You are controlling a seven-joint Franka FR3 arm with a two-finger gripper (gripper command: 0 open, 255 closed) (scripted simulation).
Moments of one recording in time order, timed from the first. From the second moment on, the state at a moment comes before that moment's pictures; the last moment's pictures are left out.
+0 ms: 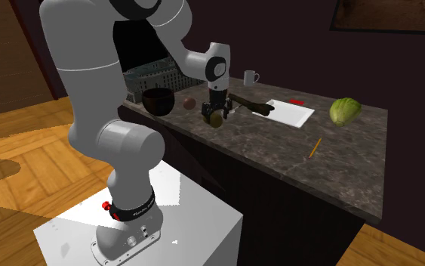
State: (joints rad) arm 0.35 -0.03 -0.22 -2.39 0.04 2.36 -1.12
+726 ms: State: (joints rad) arm 0.35 -0.04 -0.22 -2.38 0.04 2.35 -1.12
